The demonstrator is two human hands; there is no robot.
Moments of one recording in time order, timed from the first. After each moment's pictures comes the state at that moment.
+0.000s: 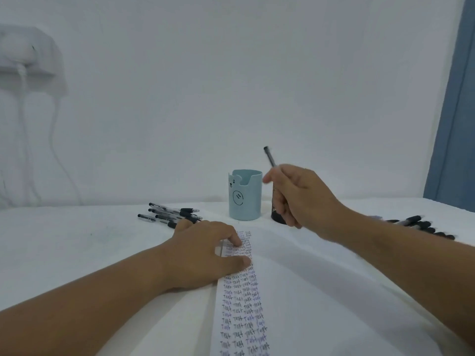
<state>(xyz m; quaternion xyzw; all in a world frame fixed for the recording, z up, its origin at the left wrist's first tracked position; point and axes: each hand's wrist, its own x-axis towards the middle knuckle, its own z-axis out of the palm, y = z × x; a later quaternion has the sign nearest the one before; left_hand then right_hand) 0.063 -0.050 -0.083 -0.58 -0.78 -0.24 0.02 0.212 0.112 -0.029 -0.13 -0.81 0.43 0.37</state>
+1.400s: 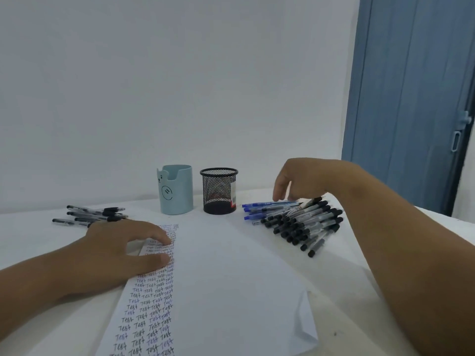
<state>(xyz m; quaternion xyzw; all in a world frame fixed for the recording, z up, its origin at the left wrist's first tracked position) 0.074 -0.066 -0.077 -0.59 -0.76 -0.27 -0.04 0.340 0.194 0.019 -0.33 -0.94 0.05 0.06</state>
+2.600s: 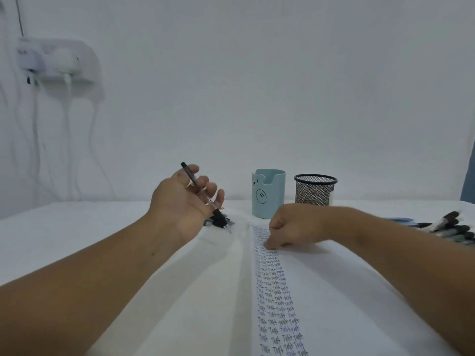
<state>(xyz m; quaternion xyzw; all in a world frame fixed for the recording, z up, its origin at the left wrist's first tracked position) 0.046 -0.068 -0.026 -0.15 -0.32 -0.88 -0.31 0.178 0.112 -0.033 -0.16 -0.98 0.12 -0.02</state>
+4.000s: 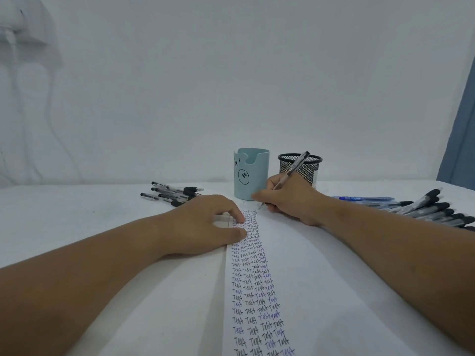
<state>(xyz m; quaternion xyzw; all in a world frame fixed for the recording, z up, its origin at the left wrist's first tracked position) 0.050 -0.045 -0.076 -0.58 -0.77 -0.27 -0.07 0.165 0.149 -0.073 -0.22 -0.83 0.41 0.29</state>
